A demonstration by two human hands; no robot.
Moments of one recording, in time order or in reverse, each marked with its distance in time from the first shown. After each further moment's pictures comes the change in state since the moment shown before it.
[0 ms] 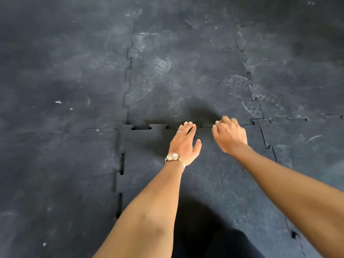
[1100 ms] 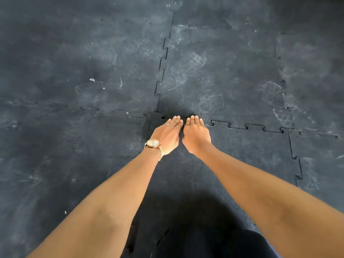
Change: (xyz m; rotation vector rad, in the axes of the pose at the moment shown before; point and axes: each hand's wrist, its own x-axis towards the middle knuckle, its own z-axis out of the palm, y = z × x) left_hand -0.038 -0.118 -0.058 0.350 -0.048 0.030; right_hand -0.014 -0.168 0.018 -0.196 -0.219 -0.380
